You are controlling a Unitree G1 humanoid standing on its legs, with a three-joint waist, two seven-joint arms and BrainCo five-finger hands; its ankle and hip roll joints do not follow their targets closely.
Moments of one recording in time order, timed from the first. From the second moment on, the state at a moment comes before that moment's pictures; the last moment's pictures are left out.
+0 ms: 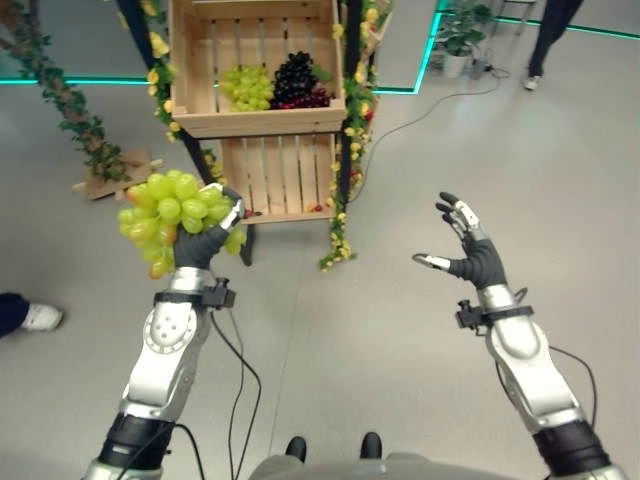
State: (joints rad) left arm -0.08 0.43 -0.06 -0.21 -0.38 -0.23 0.12; right arm -0.03 -0.43 0.09 -0.10 0.14 -0.26 -0.06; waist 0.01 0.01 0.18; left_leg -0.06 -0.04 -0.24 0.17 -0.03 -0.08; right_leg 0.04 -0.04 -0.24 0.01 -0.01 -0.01
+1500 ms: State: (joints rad) left arm -0.15 0.46 -0.07 -0.21 -0.29 -0.23 0.11; right arm 0.09 -0.41 -0.07 -0.08 0.17 -0.28 -0.12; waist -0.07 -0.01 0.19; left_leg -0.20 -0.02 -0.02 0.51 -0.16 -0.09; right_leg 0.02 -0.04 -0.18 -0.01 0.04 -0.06
